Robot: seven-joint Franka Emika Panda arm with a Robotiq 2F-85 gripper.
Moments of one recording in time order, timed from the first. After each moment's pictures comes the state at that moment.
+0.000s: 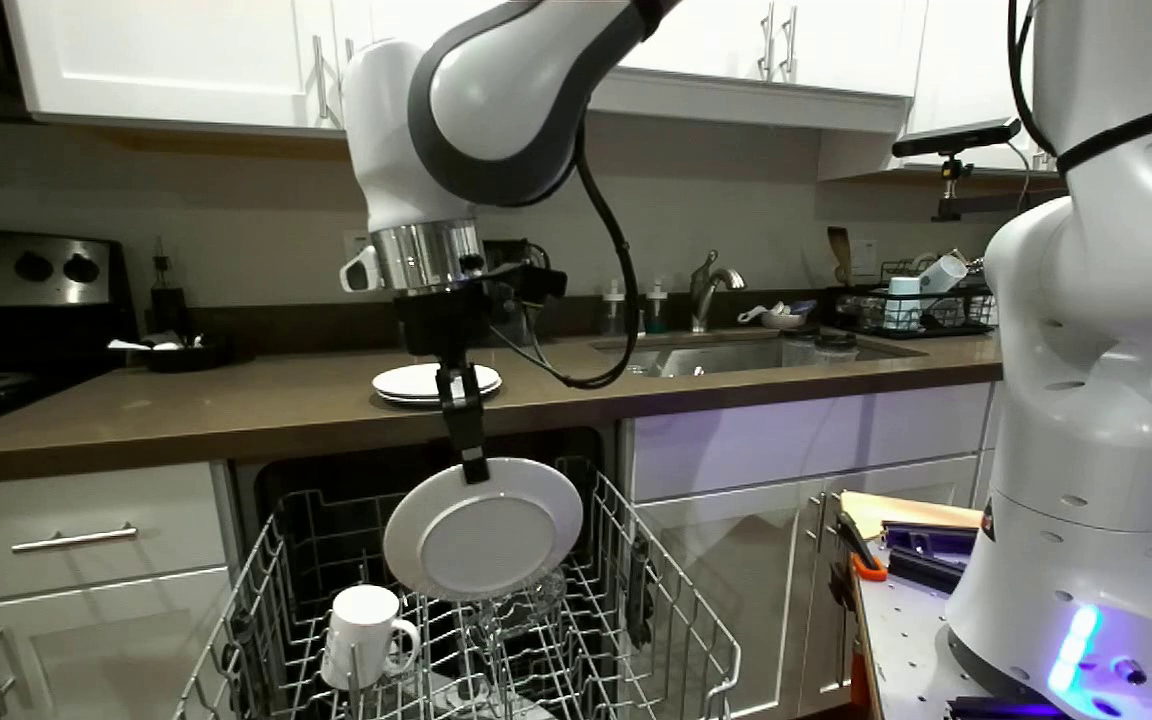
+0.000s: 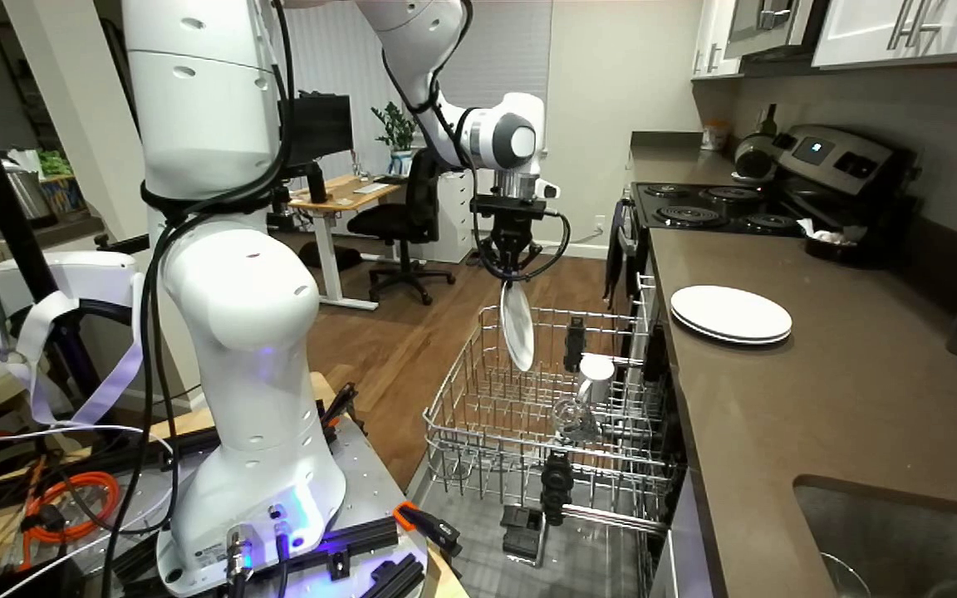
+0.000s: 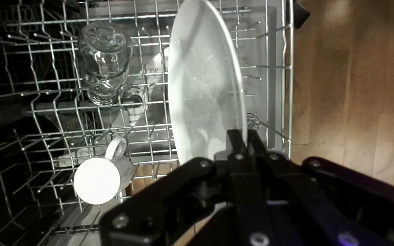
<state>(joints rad) 0.15 0.15 0.15 -2.19 -0.06 2.19 -0.28</state>
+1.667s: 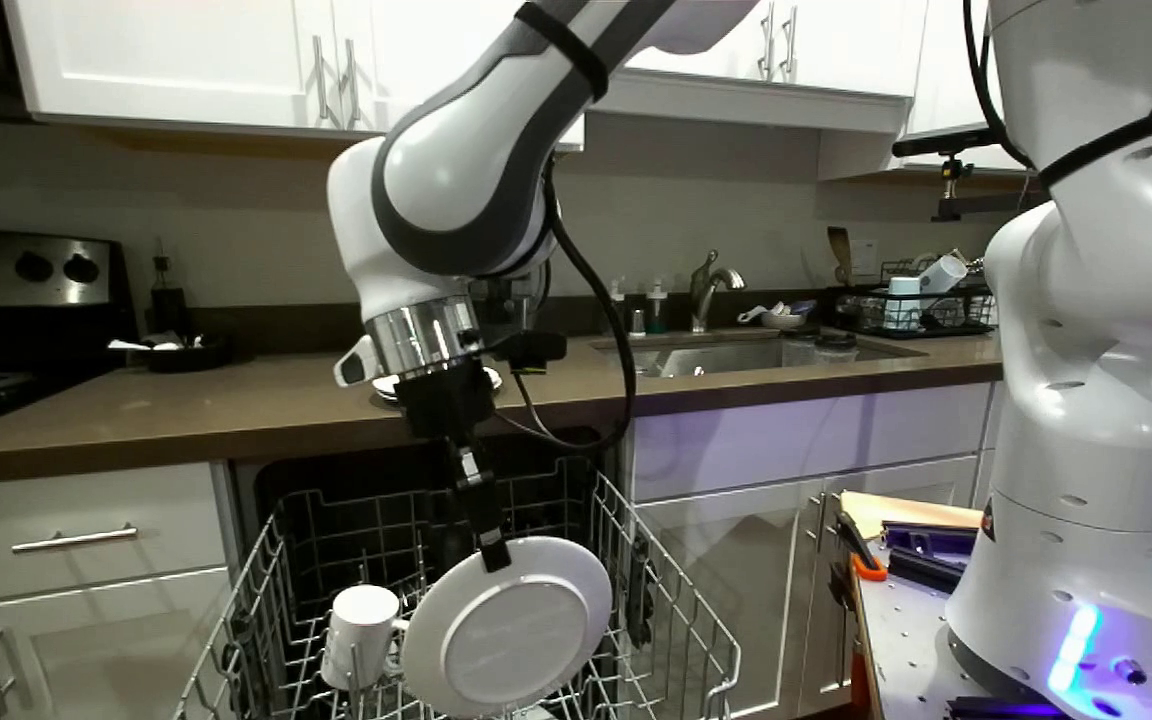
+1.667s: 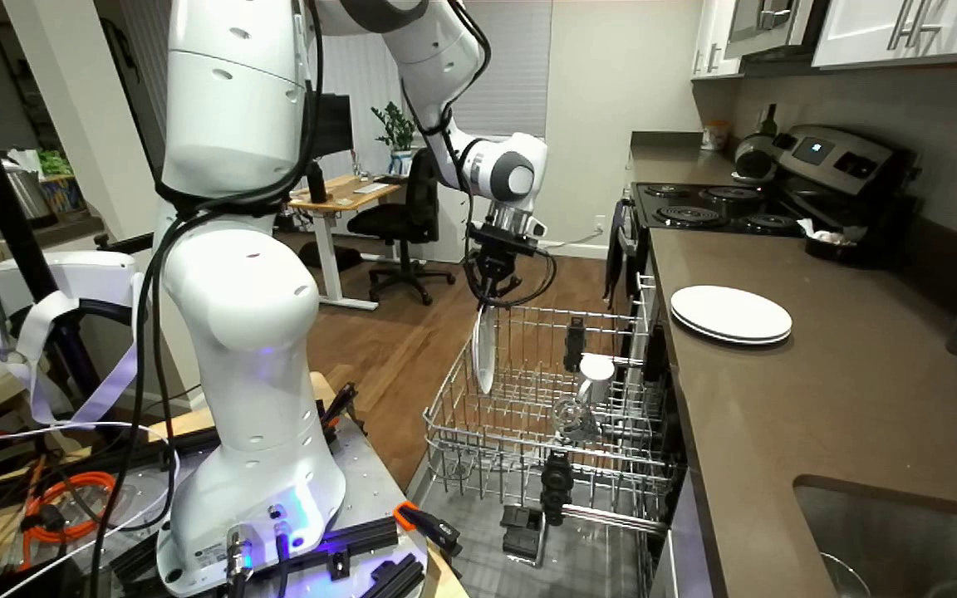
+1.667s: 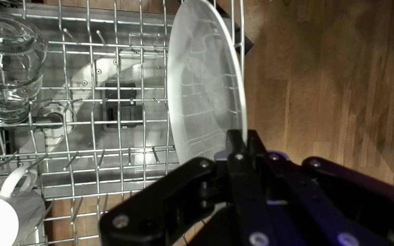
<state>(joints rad) 0.14 0.29 0.18 -2.15 0.08 2.15 -0.44</state>
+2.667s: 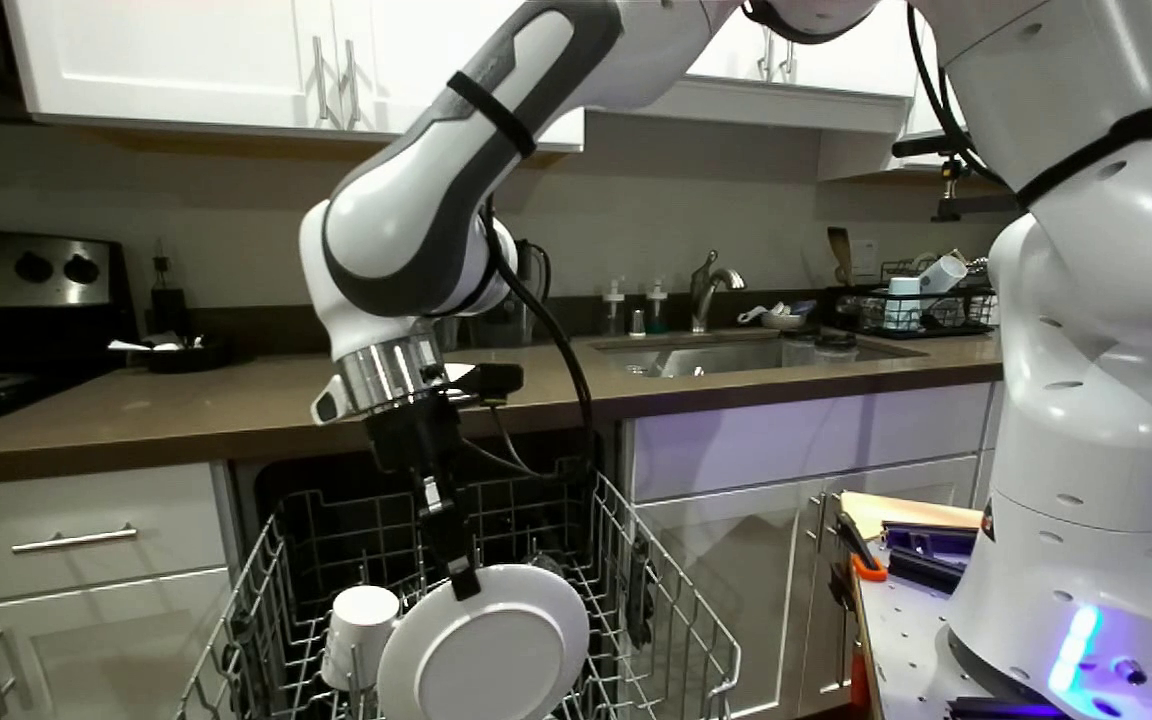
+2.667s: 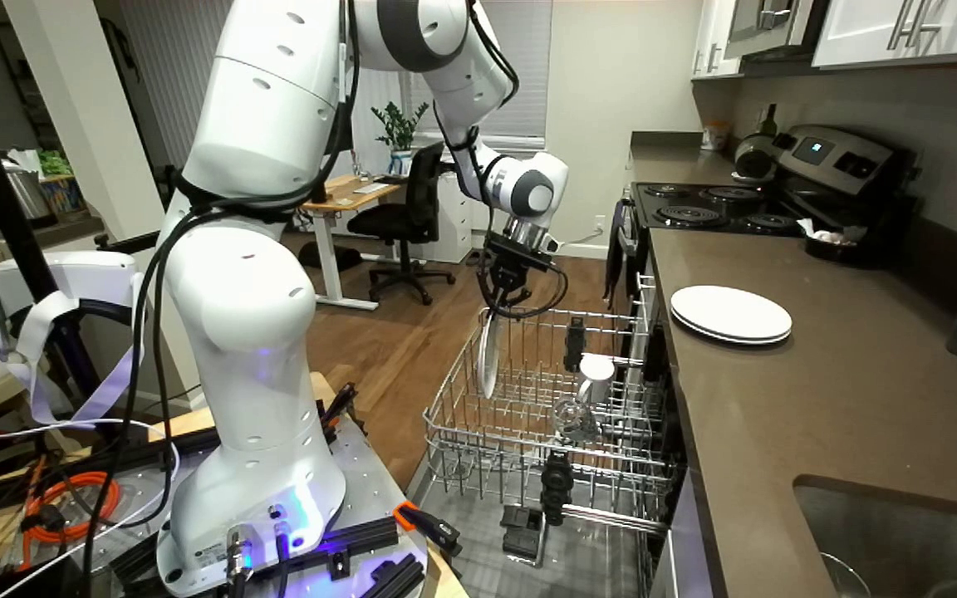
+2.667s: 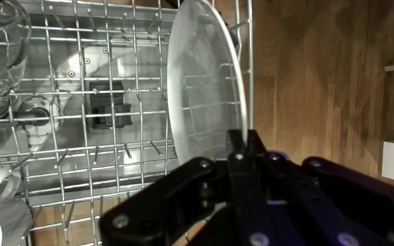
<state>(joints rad) 0.11 0.46 0.19 -1.99 0.11 2.09 -0.47</state>
